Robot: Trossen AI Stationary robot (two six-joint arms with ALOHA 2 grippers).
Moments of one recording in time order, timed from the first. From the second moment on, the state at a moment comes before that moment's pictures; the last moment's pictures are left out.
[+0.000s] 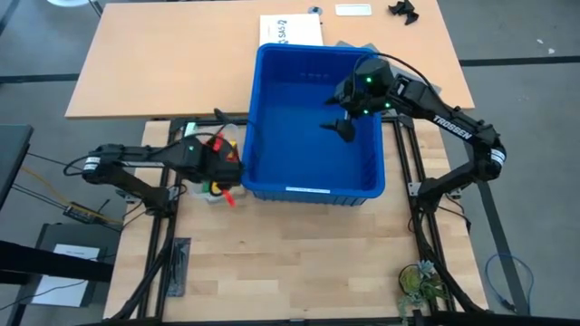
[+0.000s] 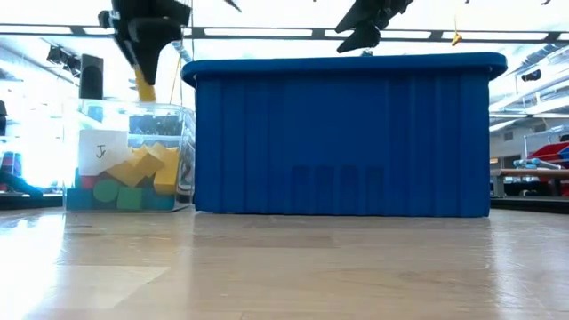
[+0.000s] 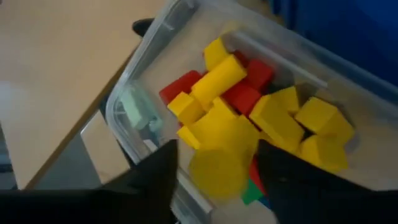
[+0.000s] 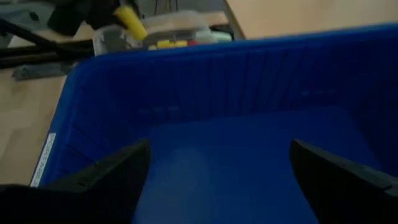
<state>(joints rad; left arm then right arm) -0.01 1.37 1.35 -1.57 -0.63 -0.83 -0.56 1.40 1.56 -0.75 -0.29 -0.23</state>
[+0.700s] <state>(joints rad) -0.01 1.27 1.52 -1.01 -0.33 -0.21 -0.51 1.33 1.56 -0.84 -0.30 -0.12</state>
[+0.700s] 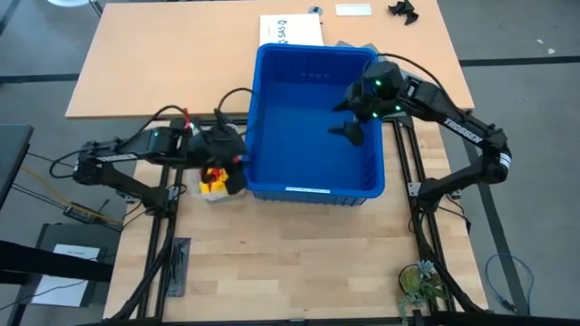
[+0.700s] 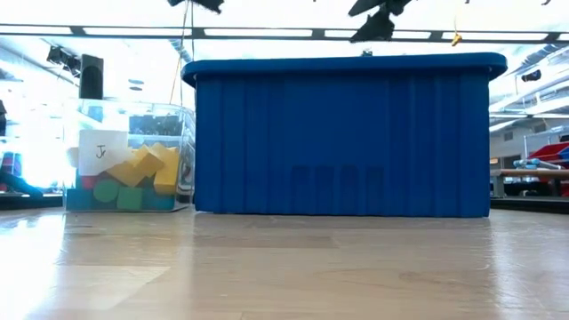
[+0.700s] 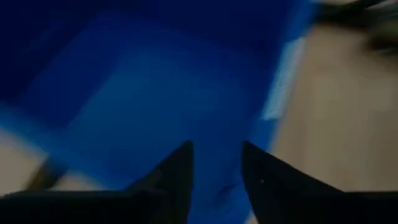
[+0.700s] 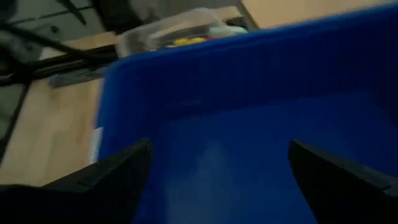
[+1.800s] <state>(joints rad) -0.09 1.60 1.40 -0.64 -0.48 0.10 0.04 1.23 1.10 -0.93 0.30 -0.12</state>
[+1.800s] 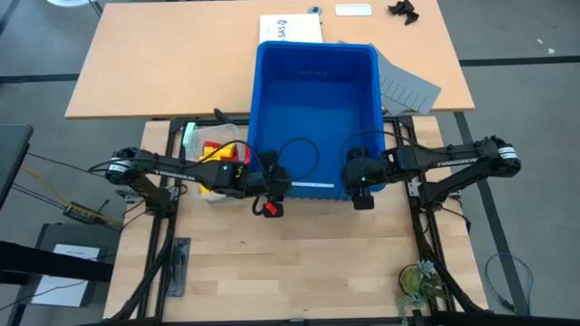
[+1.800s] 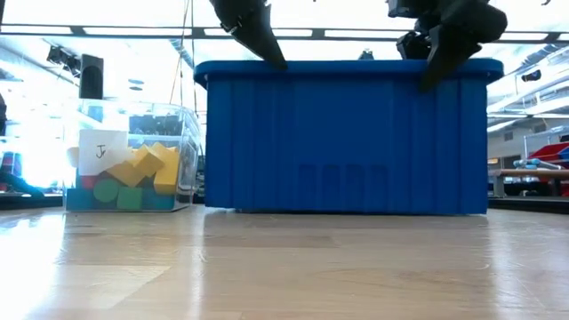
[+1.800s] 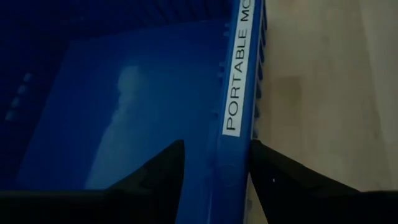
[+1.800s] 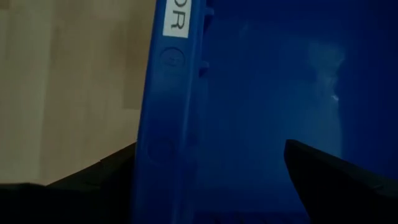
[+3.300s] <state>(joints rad) 0.11 1.47 1.44 -0.49 -0.28 0.14 -0.48 1.01 1.15 -0.68 -0.05 -0.28</state>
